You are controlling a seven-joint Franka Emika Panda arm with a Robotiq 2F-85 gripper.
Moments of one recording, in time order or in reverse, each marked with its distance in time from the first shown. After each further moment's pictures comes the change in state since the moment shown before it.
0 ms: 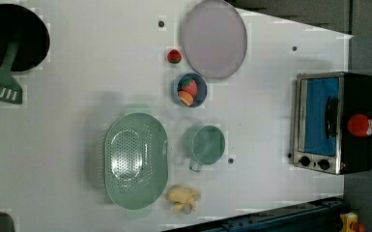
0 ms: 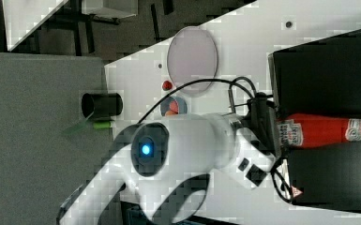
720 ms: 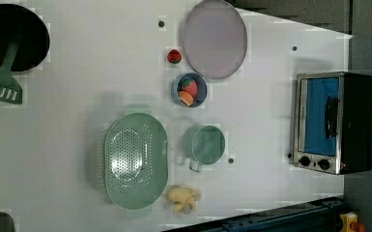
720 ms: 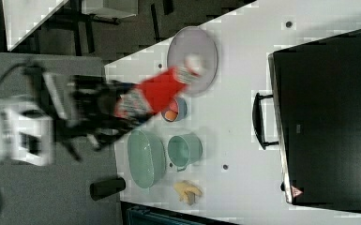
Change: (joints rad) arm 0.095 -0.230 0.274 0.353 -0.026 -0.385 0.000
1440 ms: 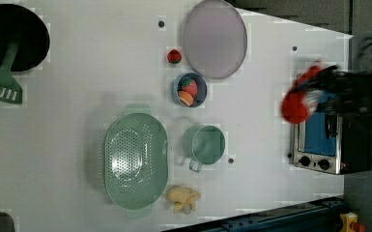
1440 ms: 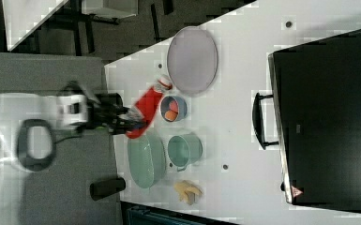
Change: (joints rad) arm 0.145 0.076 0.272 -0.354 -0.004 0.180 0.000
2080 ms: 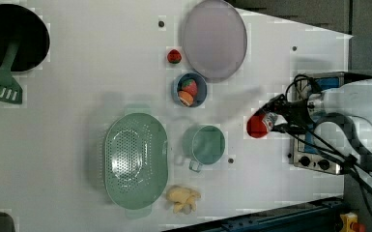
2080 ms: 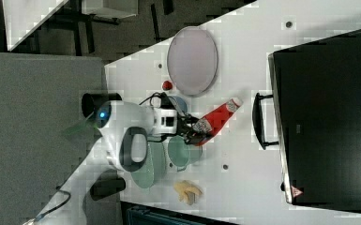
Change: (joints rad) arm -0.053 0.176 -0.092 -0.341 0.003 0.461 0.000
